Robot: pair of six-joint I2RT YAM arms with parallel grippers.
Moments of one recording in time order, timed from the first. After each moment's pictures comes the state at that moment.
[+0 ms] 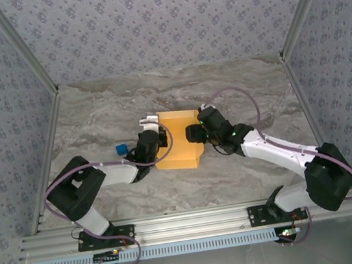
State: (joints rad) left arm -0.77 1.63 0.62 0.66 -0.48 -0.28; right arm 0.72 1.34 0.87 -0.29 0.16 0.60
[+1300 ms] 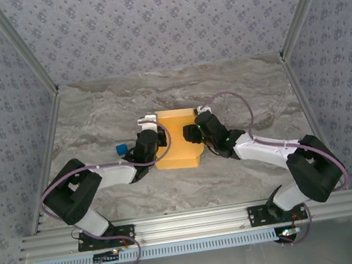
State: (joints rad) left arm -0.77 1.59 0.62 0.63 -0.48 -0.31; right arm 0.72 1.45 0.78 0.04 0.17 0.57
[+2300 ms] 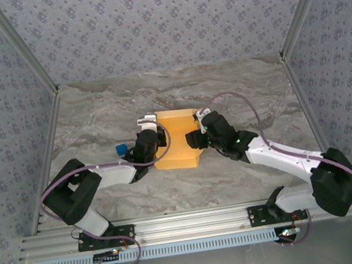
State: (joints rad) left arm -0.76 1.59 0.62 0.61 -0.48 -0.32; right arm 0.73 1.25 0.79 -0.18 0.10 0.32
